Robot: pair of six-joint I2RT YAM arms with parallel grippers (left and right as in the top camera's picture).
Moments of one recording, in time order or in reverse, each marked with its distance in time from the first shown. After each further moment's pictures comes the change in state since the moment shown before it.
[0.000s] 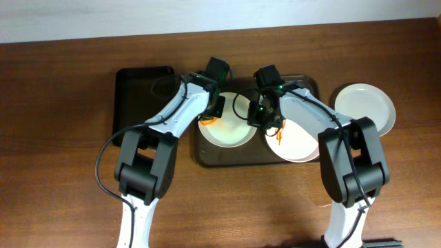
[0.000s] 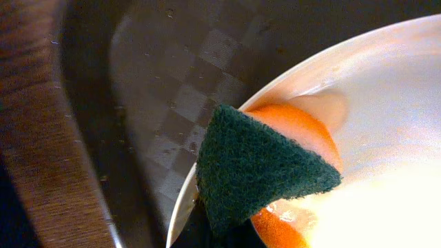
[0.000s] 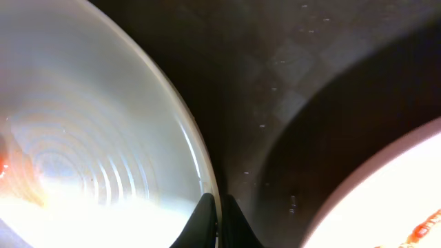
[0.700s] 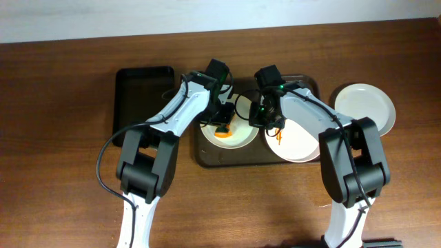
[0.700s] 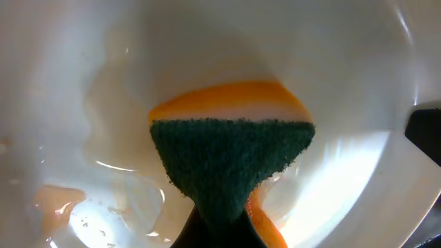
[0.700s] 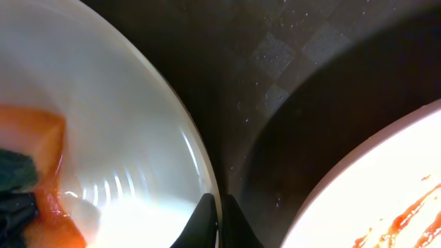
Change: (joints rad) left arm -0.006 0.016 0.036 -0.124 0.399 0.007; right arm -0.005 0.000 0.000 -0.016 0.013 -0.004
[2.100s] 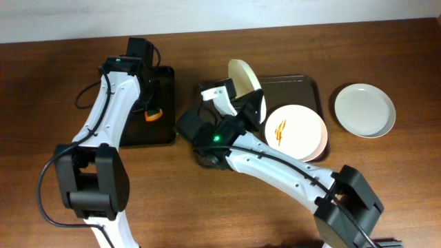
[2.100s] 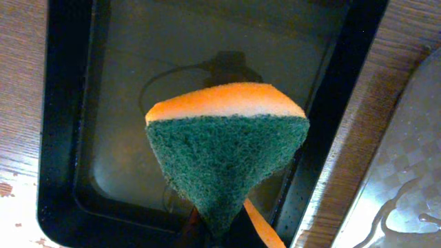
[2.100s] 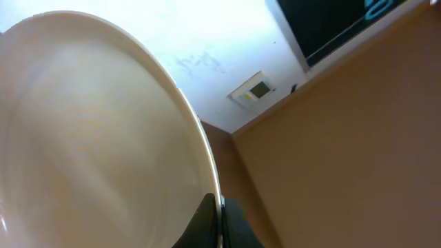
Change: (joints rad) left arm 0.341 -0.274 -0.078 -0.132 -0.347 -0.213; right arm 0.584 -0.203 0.061 -0.152 1.621 -0.075
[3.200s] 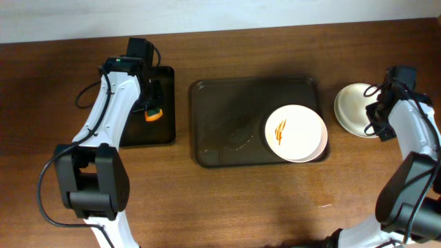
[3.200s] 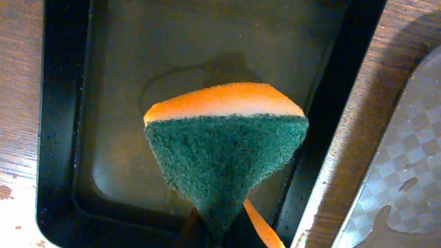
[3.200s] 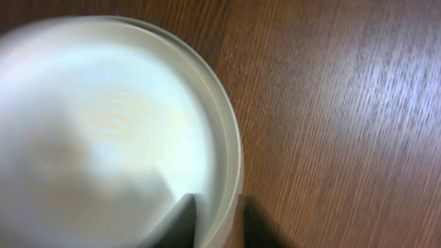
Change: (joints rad) left arm 0.000 0.000 -0.002 0.003 0.003 0.013; right arm -1.265 -0.063 -0.192 0.103 -1.183 0.495
